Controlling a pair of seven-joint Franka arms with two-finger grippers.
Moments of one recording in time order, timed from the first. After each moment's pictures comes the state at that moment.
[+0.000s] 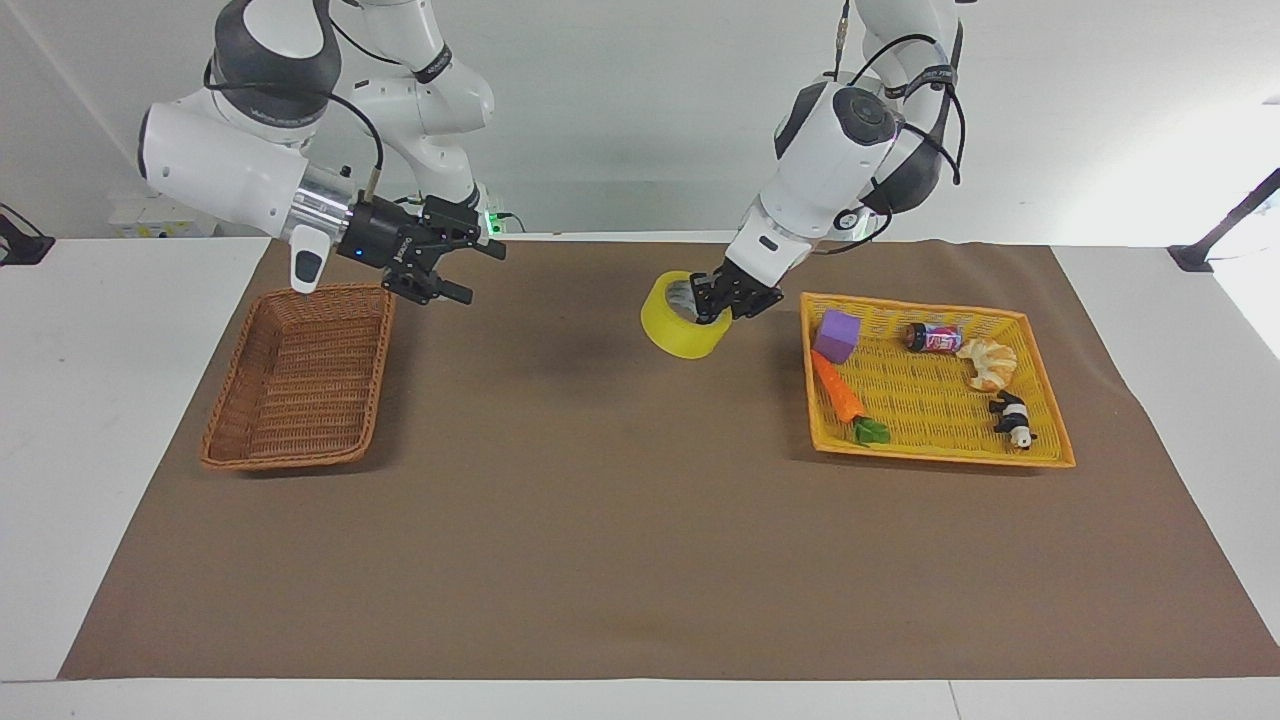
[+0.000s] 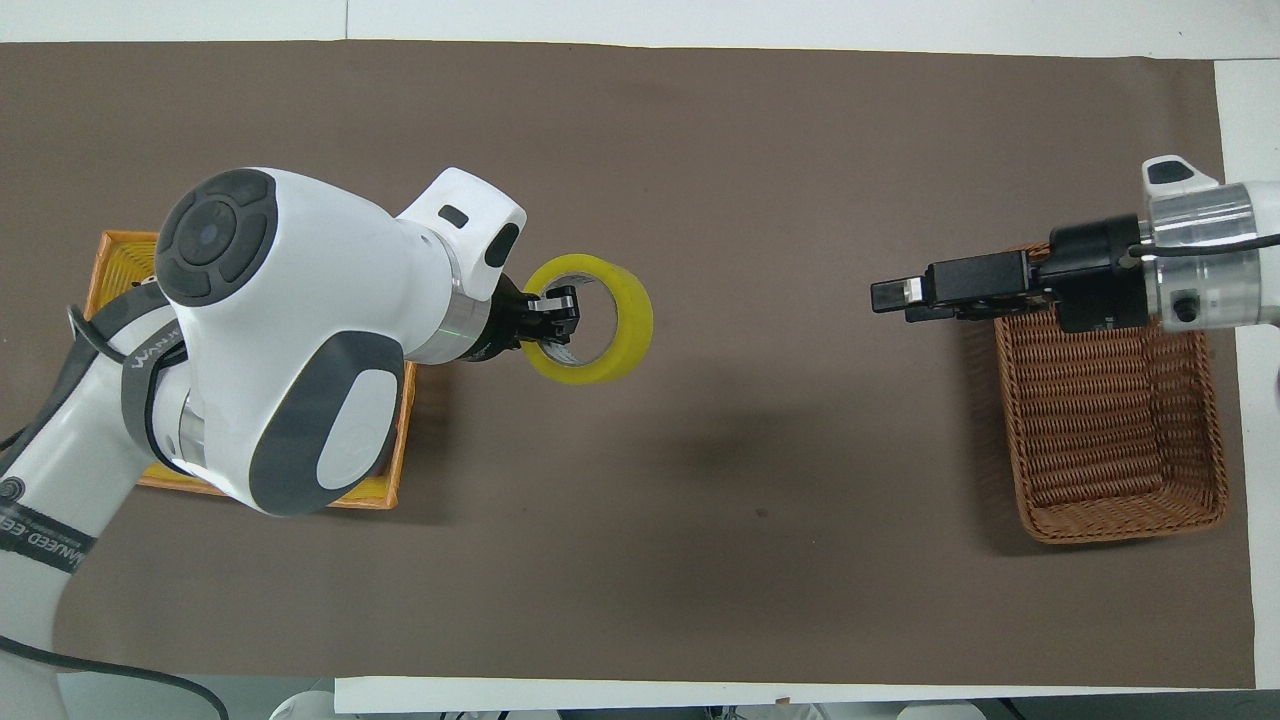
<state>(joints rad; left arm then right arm) -0.57 0.05 -0.05 -1.86 -0.33 2.06 -0.56 0.14 -0.05 -0.15 -1.98 0.99 1.72 -0.33</state>
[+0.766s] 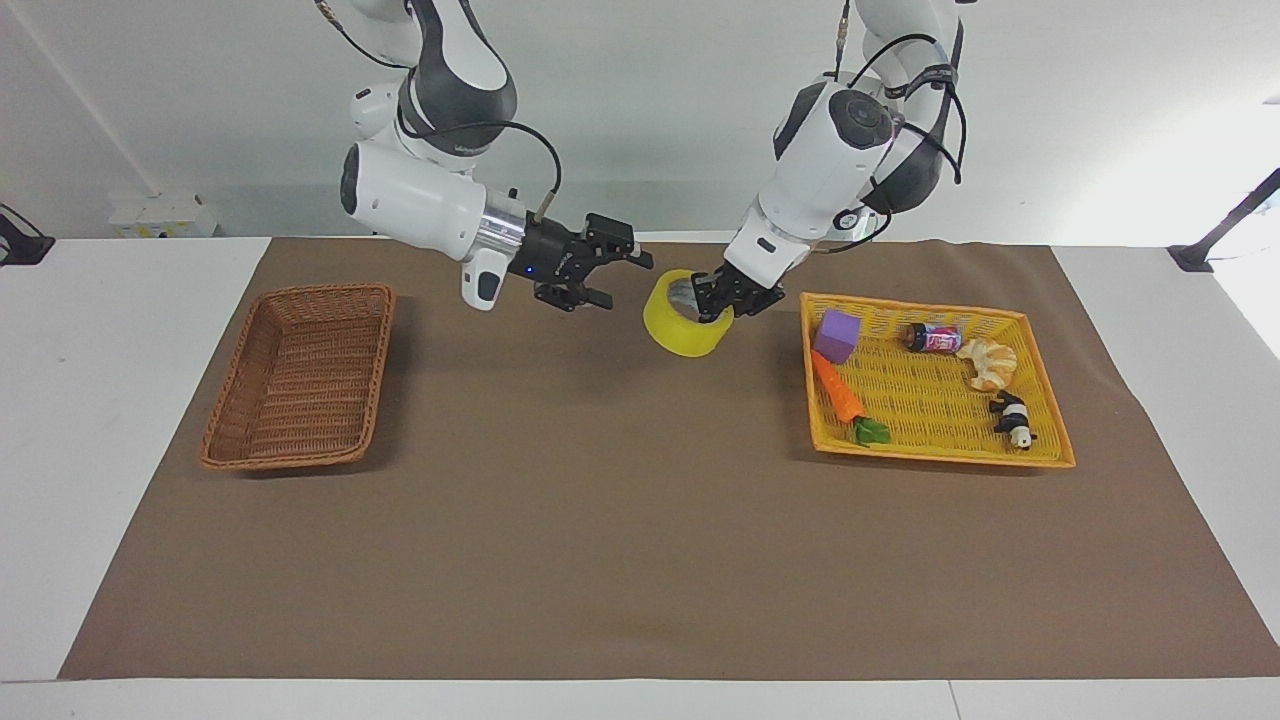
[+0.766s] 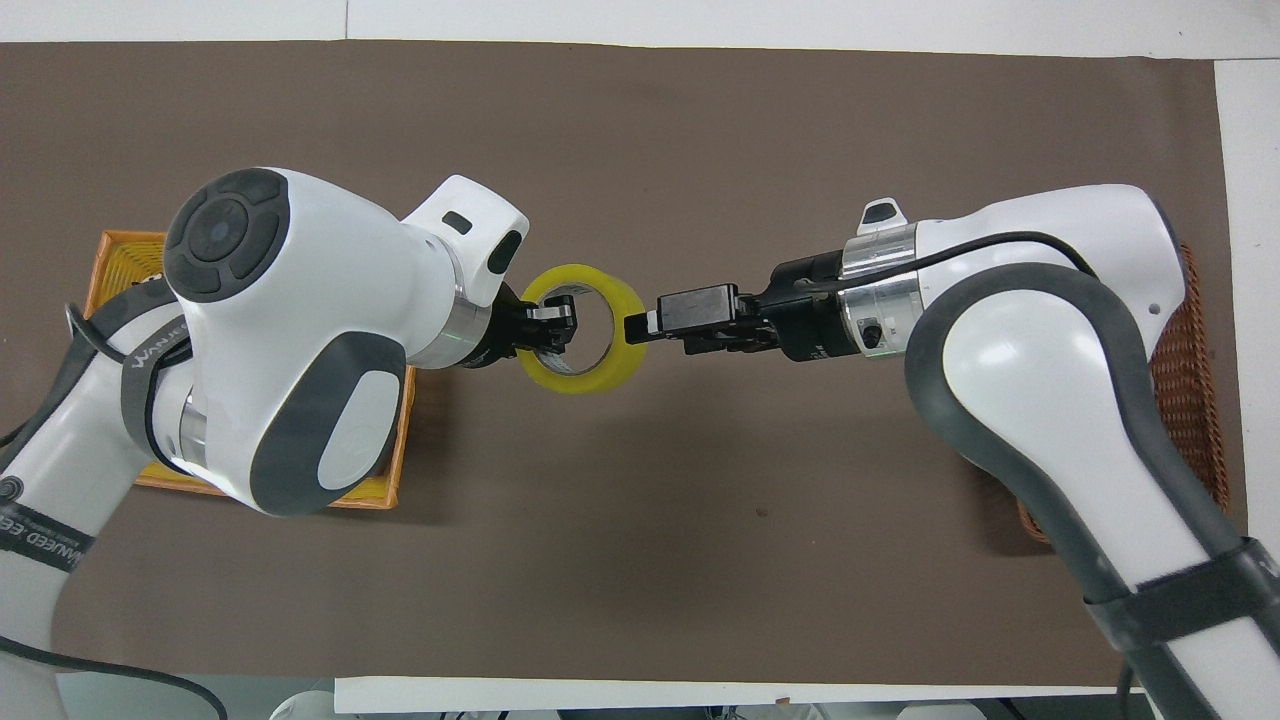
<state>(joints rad) -0.57 0.05 -0.05 -1.86 -0.32 2.03 -0.56 0.48 0.02 -0.14 -1.98 1.11 2.00 -0.18</state>
